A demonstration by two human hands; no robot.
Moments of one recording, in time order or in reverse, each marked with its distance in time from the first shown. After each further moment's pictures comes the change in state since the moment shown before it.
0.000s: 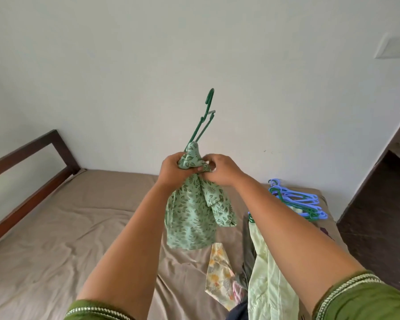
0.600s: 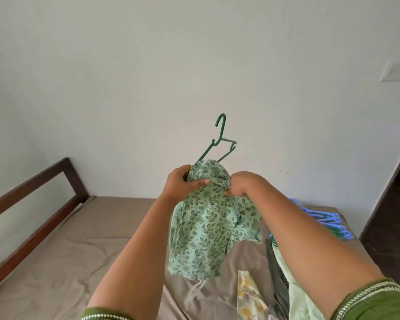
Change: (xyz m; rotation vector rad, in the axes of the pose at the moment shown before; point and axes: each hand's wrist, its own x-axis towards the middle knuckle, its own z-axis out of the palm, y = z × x) left_hand 0.040 -0.014 -0.107 0.084 -0.133 0.073; right_hand 0.051 -0.074 0.021 -0.556 -0.282 0.444
